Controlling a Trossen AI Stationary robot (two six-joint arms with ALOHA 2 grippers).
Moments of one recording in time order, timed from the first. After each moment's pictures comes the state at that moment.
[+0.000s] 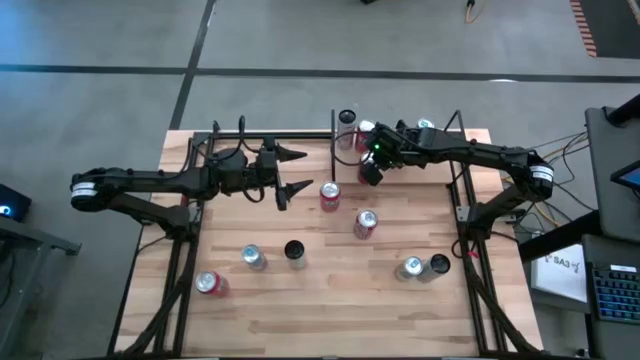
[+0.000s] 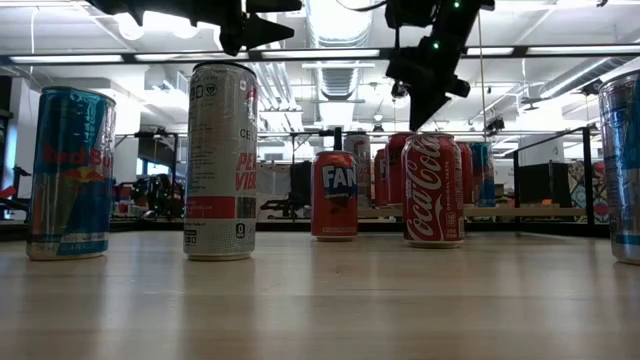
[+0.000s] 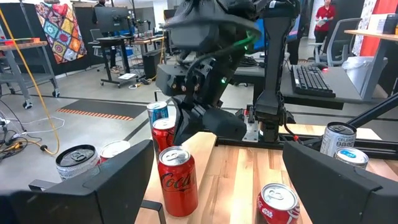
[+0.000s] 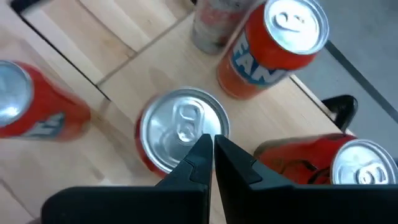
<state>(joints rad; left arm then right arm) 0.15 1.16 0.81 0.31 -0.10 0.04 -0.36 1.49 1.33 -0.89 0.31 0.29</state>
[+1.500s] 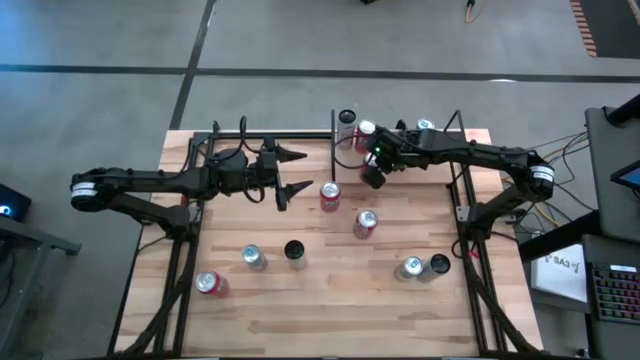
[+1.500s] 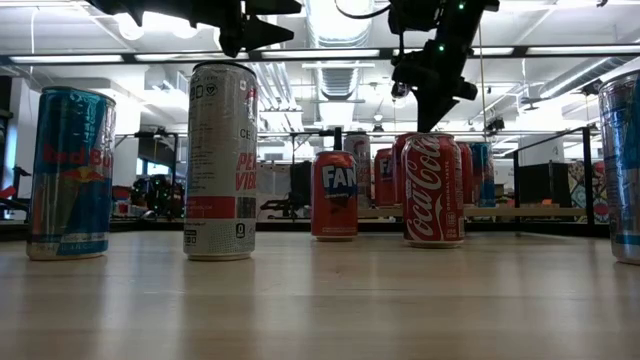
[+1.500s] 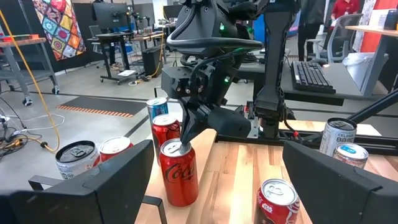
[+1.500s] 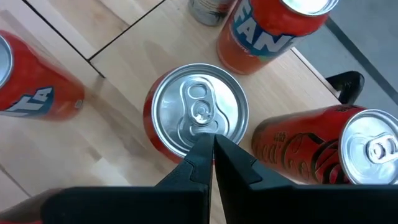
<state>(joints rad) 0.15 1.16 0.81 0.30 -0.10 0.04 -0.36 1.49 1.30 -0.95 0.29 0.32</state>
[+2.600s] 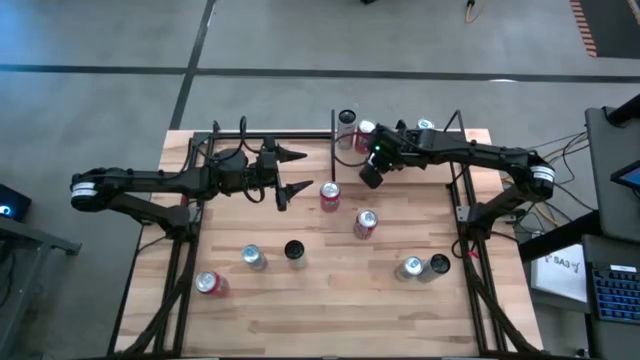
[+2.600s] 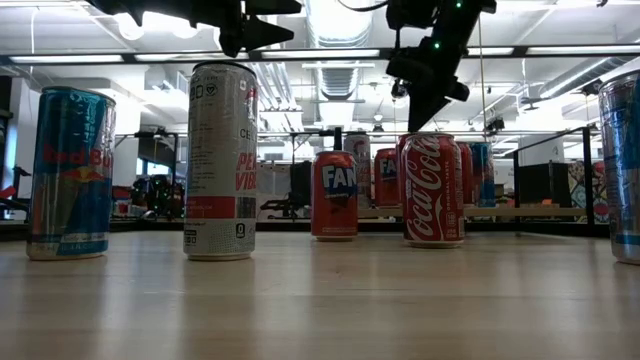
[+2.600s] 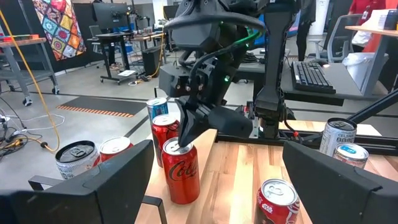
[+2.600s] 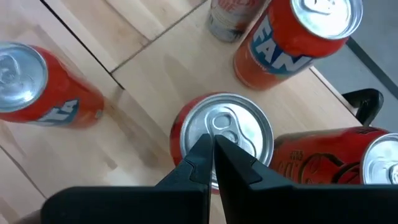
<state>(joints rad) 0.15 1.16 0.81 0.30 -0.10 0.04 -0.36 1.49 1.30 -0.88 0.25 0.29</state>
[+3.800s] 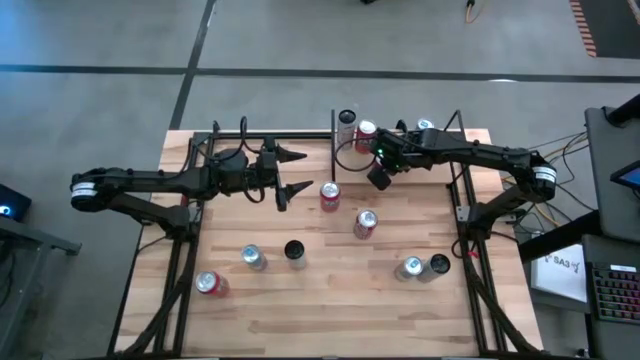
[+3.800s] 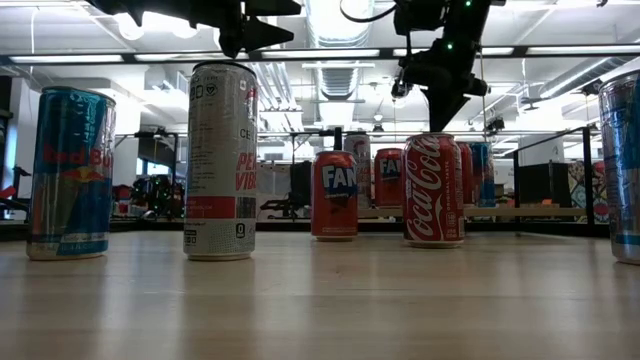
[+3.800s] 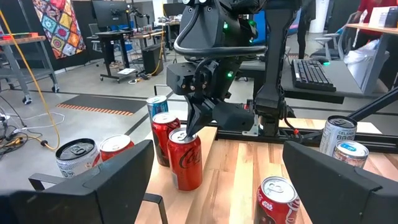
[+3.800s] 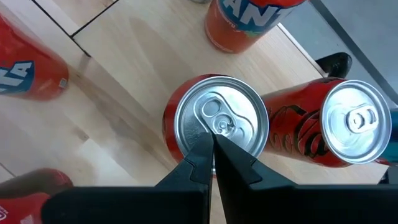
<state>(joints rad) 0.15 1.16 0.81 0.29 -0.10 0.04 -0.36 1.49 1.30 -1.05 0.30 0.34</state>
